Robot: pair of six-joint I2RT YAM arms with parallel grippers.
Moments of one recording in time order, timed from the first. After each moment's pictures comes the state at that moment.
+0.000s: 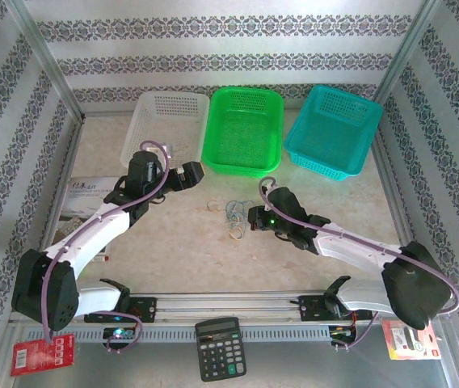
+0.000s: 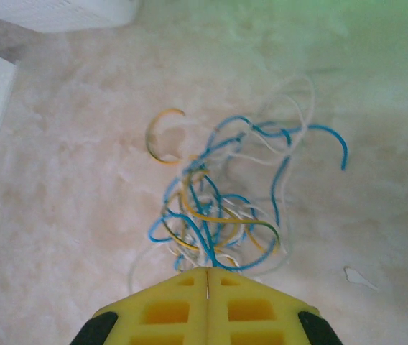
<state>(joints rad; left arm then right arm) -0.34 1.25 0.81 -0.04 0.29 -0.62 0.68 1.22 0.58 -0.04 -0.12 0.67</state>
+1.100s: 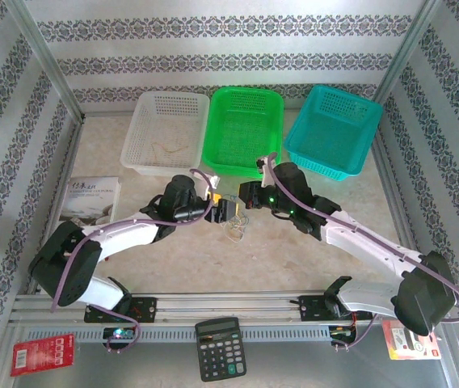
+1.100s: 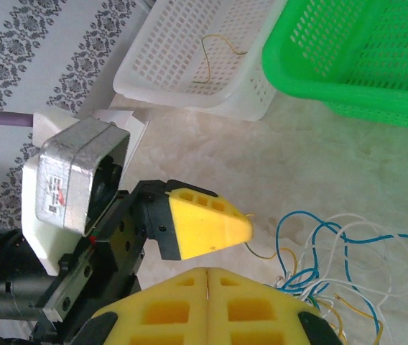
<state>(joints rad) -0.62 1.46 0.68 0.31 0.37 -0.42 0.66 1.19 0.82 -0.12 -0.24 0.63</state>
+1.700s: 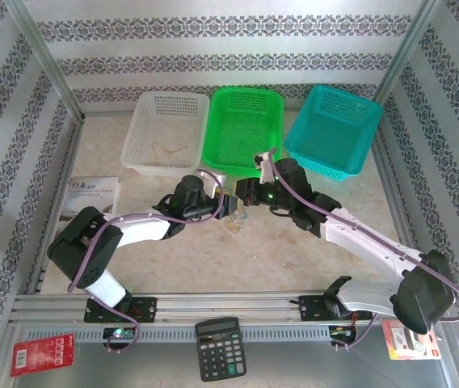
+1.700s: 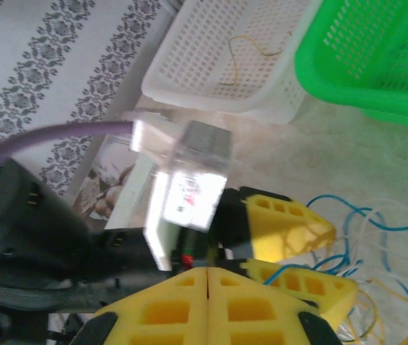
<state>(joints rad) -0.64 1.61 0.71 0.44 0.28 -0.41 0.66 1.21 0.87 -0.12 -0.30 0.66</state>
